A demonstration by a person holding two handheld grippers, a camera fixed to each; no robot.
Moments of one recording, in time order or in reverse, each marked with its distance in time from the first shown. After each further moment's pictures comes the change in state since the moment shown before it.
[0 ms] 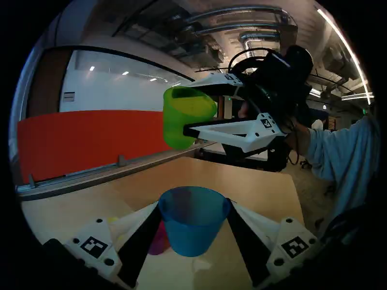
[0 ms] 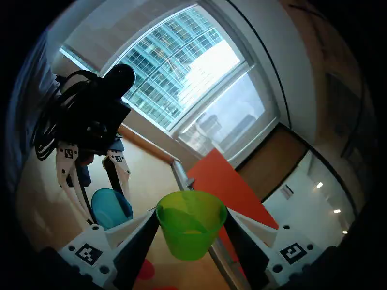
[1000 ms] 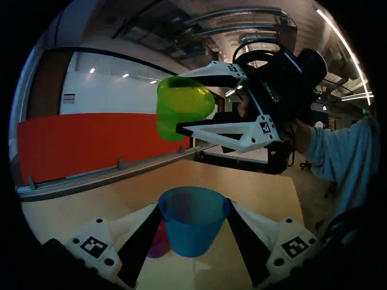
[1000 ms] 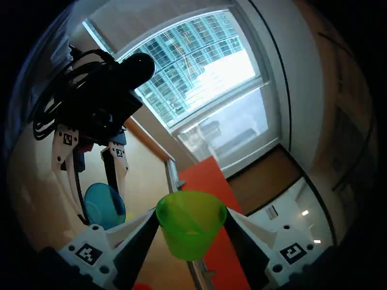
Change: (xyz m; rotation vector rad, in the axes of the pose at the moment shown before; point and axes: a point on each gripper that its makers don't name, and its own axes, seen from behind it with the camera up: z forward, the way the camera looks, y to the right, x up) left arm 0.008 0.002 0.002 0.002 0.018 0.001; right arm 0.013 0.020 0.012 -0.029 0.000 -0.215
